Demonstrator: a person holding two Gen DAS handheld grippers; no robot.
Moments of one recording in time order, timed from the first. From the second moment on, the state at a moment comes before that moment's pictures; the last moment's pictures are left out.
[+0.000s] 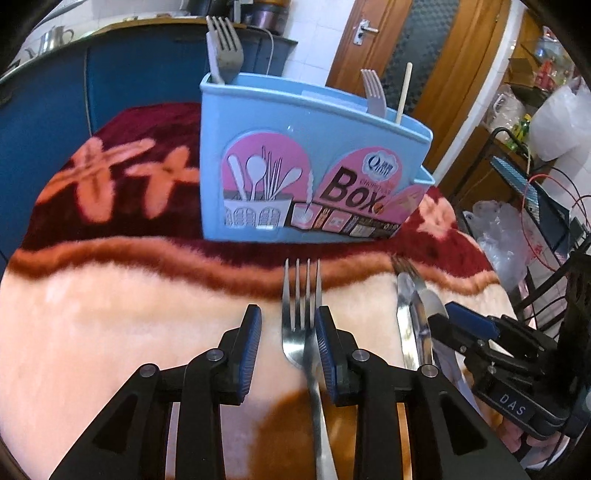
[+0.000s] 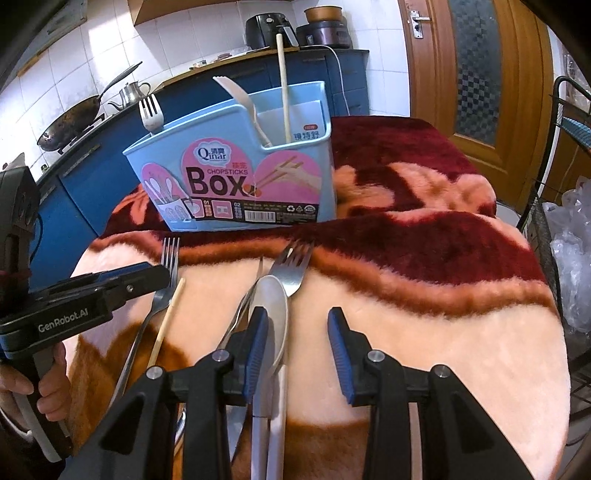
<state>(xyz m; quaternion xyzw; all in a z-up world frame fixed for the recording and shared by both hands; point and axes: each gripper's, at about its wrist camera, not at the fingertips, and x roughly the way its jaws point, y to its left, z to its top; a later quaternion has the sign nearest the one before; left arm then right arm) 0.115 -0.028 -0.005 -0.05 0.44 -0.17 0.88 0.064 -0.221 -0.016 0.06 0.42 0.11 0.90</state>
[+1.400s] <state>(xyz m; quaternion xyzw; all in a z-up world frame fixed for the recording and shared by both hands) 0.119 -0.034 -0.001 -0.01 0.43 -0.15 0.89 0.066 -0.261 -0.013 0.08 0.41 0.07 0.91</state>
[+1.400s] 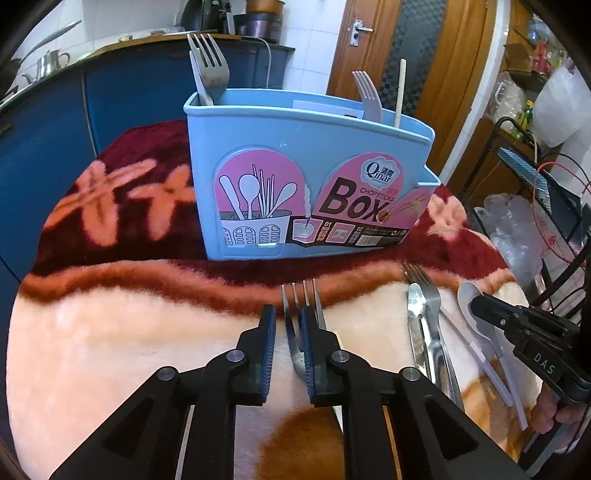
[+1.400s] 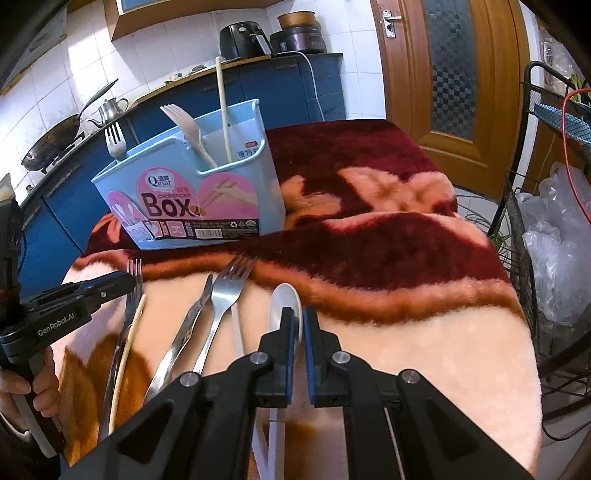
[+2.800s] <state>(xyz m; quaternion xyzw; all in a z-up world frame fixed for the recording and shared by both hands) 0.074 -0.008 0.065 -0.03 0.30 -0.16 0.94 0.058 -0.272 0.009 0.11 0.41 0.13 0.90</state>
